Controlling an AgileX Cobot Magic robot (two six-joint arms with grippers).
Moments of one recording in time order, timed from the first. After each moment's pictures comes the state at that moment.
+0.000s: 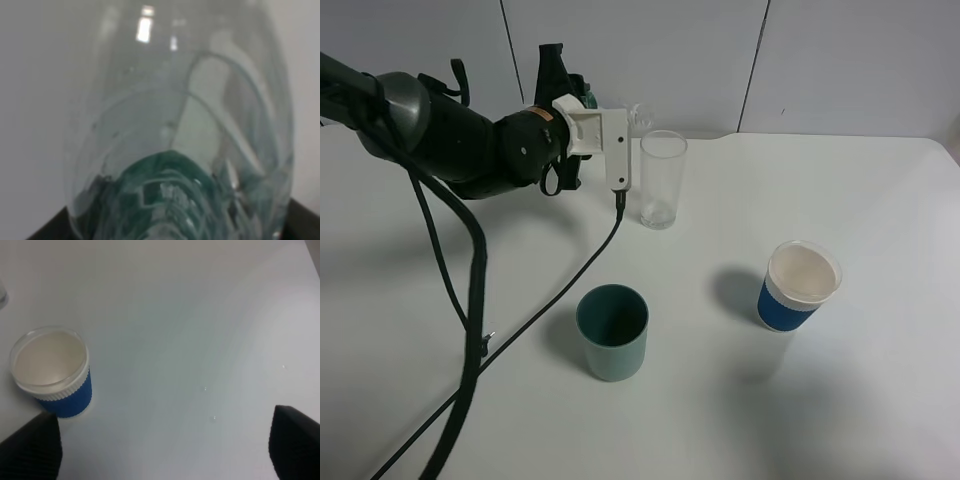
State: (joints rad) left arm -0.61 2.00 -1.04 -0.65 -0.75 1.86; right arm -0.07 0.01 -0.49 0.07 1.07 -0.17
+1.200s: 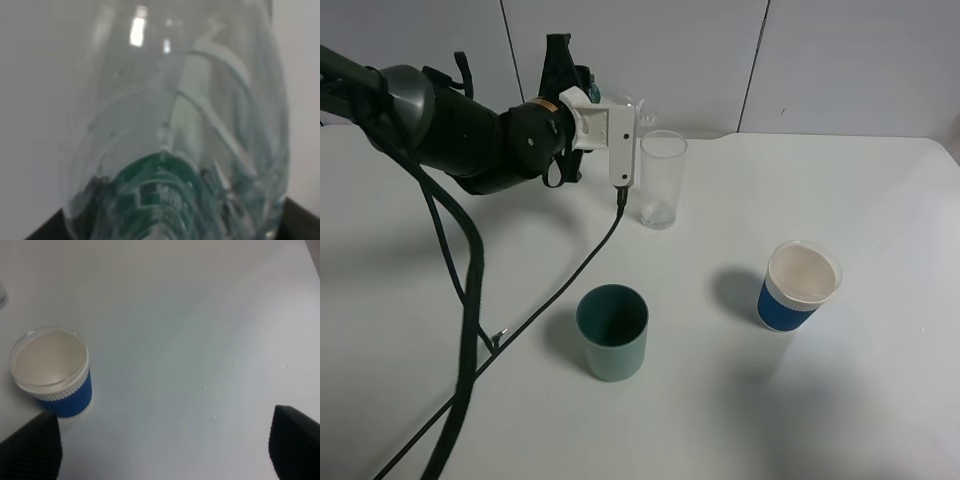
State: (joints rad) left arm -0.62 2.00 -1.07 -0.69 -0.75 1.96; right arm -0.07 0.01 -0.49 0.07 1.07 -0.17
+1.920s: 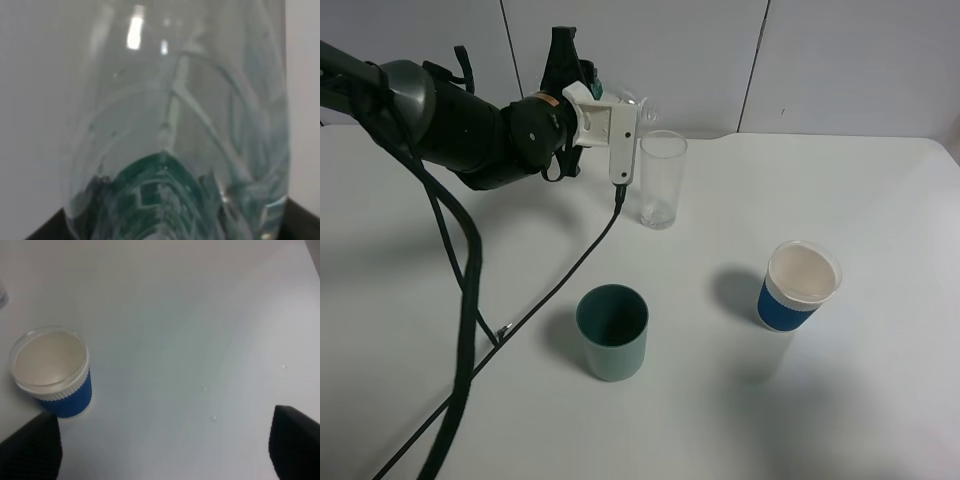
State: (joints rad) left arm -0.62 2.00 -1.09 -0.69 -0.75 2.03; right arm -0.07 0.01 -0.49 0.07 1.07 -0.17
